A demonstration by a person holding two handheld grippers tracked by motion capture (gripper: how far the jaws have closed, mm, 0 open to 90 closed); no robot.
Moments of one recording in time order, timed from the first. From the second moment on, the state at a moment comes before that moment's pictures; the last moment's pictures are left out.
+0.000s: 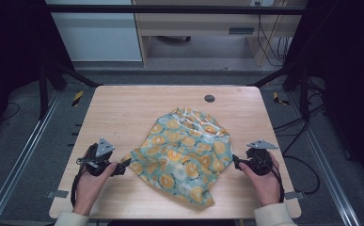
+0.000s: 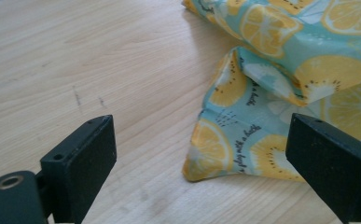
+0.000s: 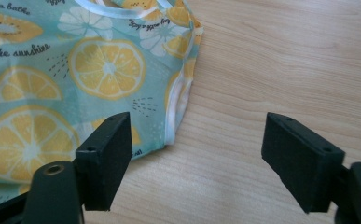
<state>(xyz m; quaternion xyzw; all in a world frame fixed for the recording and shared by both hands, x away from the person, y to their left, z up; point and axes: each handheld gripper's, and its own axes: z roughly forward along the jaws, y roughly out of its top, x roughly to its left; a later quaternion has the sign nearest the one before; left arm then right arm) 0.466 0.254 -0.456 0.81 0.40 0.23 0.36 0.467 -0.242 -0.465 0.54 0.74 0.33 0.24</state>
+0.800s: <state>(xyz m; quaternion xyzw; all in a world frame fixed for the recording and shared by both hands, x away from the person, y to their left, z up) 0.499 0.206 -0.397 0.83 0.35 0.25 0.36 0.500 -0.225 -0.429 0.48 0.79 0.32 0.21</state>
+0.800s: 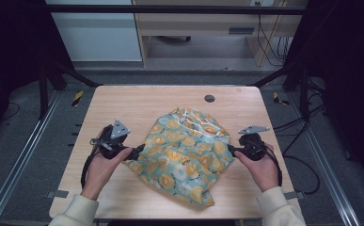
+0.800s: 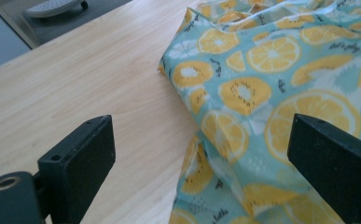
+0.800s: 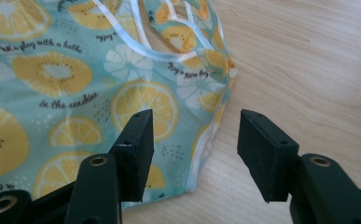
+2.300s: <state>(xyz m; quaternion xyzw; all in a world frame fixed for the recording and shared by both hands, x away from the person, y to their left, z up) 0.530 0.189 -0.405 0.82 0.38 0.22 0.36 0.585 -0.205 -0.469 0.49 0.82 0.29 0.11</state>
